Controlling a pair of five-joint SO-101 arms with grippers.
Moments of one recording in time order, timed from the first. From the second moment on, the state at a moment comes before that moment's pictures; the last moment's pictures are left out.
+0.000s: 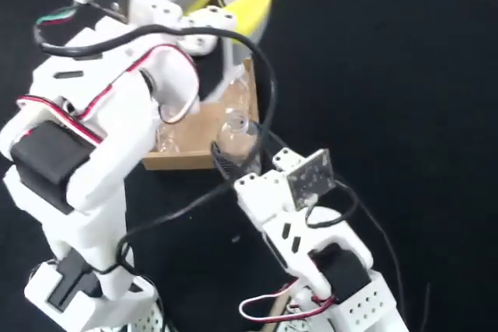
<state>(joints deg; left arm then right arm) 28.5 -10.0 -60.7 80.9 3.6 -31.6 -94.3 81.4 30.2 -0.2</state>
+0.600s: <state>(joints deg) 29.7 -10.4 -60.9 82.7 5.2 -31.6 -94.4 81.5 30.1 -0.2</state>
